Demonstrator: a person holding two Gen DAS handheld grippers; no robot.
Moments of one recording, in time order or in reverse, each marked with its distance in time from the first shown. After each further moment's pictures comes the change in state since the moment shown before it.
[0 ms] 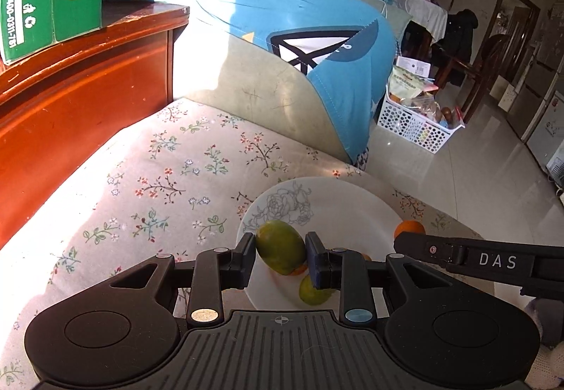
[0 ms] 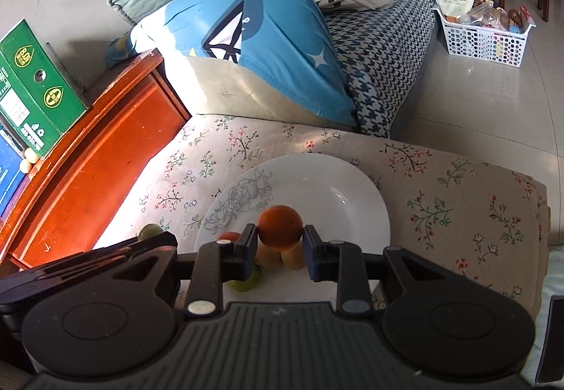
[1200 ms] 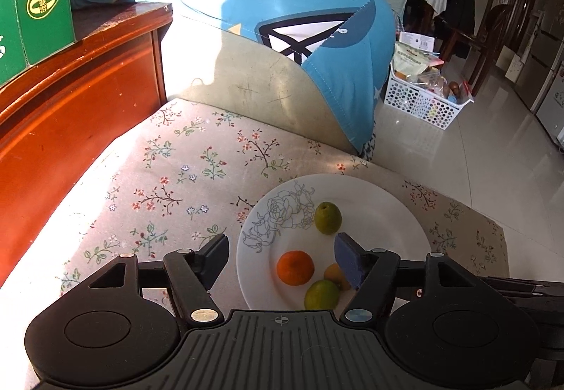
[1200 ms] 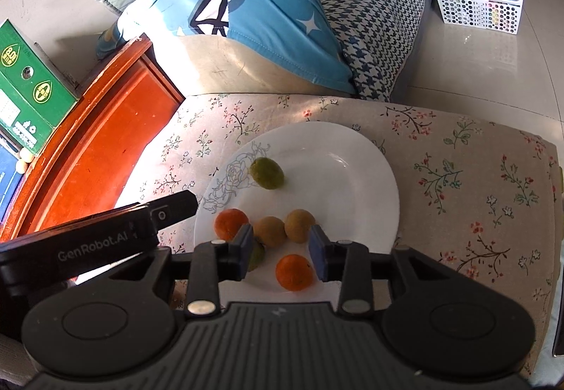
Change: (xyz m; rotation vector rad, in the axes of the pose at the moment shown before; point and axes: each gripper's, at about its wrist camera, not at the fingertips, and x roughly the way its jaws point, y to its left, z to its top) left arm 0.012 -0.009 0.018 0.072 0.079 0.058; right arm 0.010 0.001 -0.011 0.056 0.066 0.027
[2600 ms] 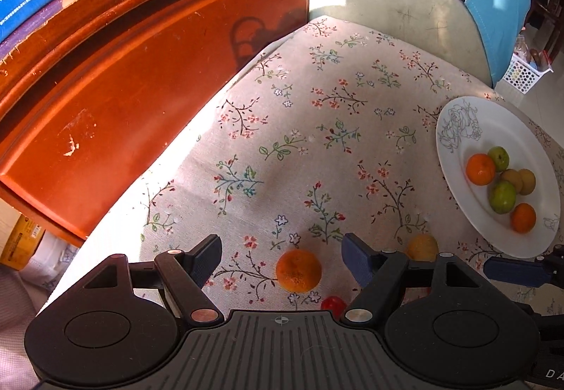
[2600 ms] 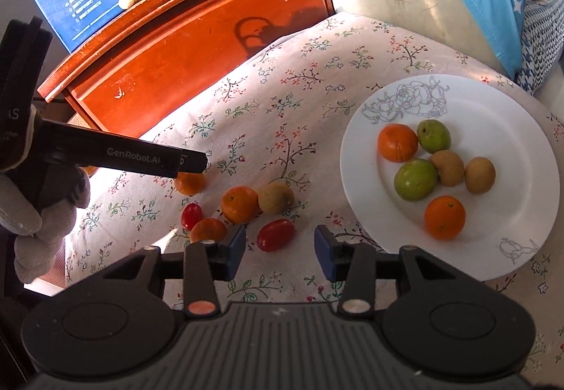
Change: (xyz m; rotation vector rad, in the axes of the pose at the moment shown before) left arm -0.012 0.132 -0.058 -0.078 0.198 0.211; right arm 0.035 0.092 -0.072 -0.443 0.172 0.176
